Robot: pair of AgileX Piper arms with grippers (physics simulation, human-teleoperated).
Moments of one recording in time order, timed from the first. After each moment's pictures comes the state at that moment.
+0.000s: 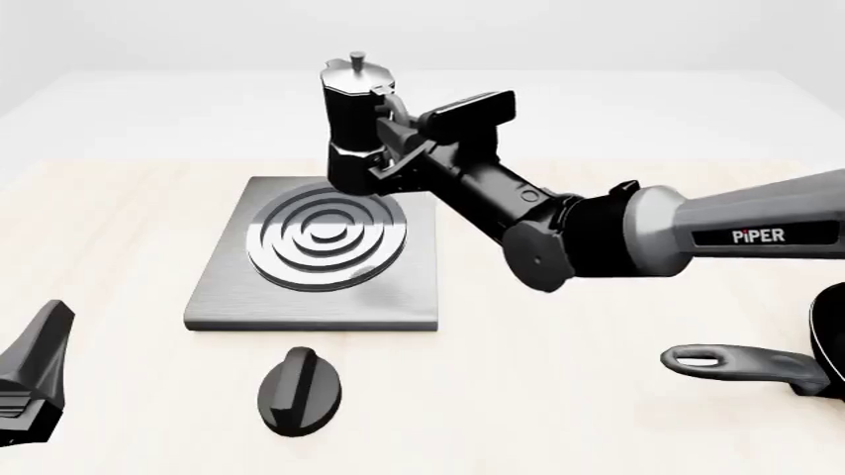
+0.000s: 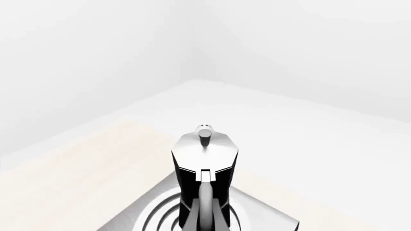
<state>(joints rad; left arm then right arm) 0.00 0.00 0.00 0.00 0.00 0.68 1.82 -1.03 -0.74 0.05</state>
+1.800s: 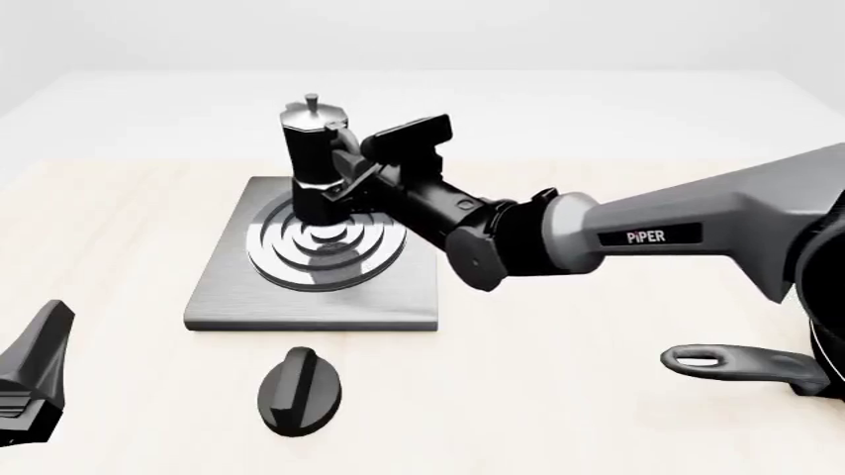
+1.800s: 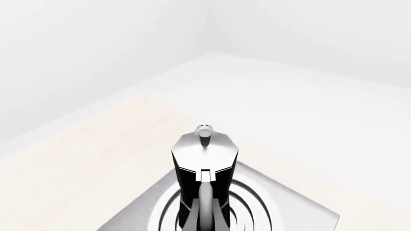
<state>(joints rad) 0.00 0.00 0.00 0.00 0.00 0.74 1.99 -1.20 -0.63 0.08</state>
